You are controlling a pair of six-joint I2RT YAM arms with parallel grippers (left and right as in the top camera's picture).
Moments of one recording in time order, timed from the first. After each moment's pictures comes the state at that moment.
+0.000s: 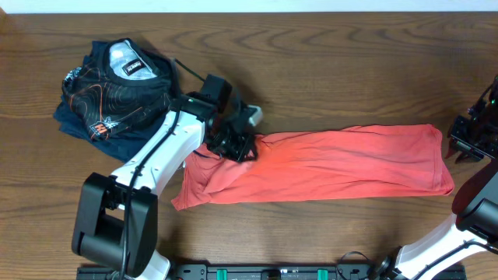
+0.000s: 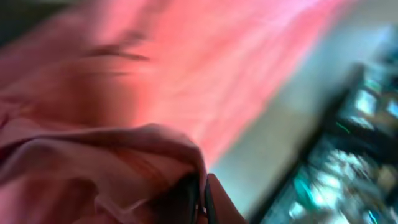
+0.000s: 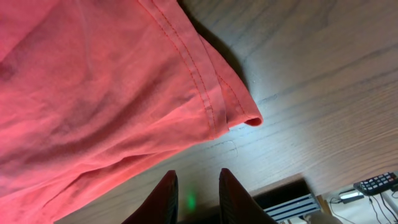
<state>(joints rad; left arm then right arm) -0.37 1.73 1.19 -0.90 0.71 0.11 -0.54 1.95 1.62 -1.45 0.05 0.10</state>
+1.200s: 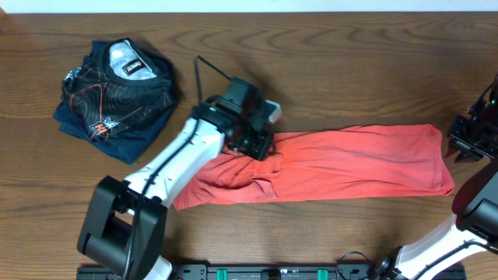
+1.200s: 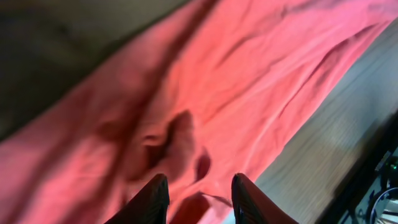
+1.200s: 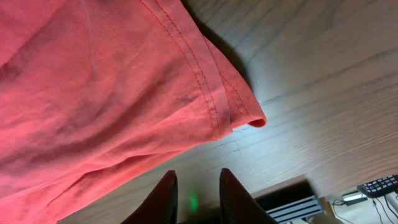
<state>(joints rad) -0.53 1.72 1.19 -0.69 0.47 -0.07 -0.54 1.95 1.62 -1.44 0.04 0.10</state>
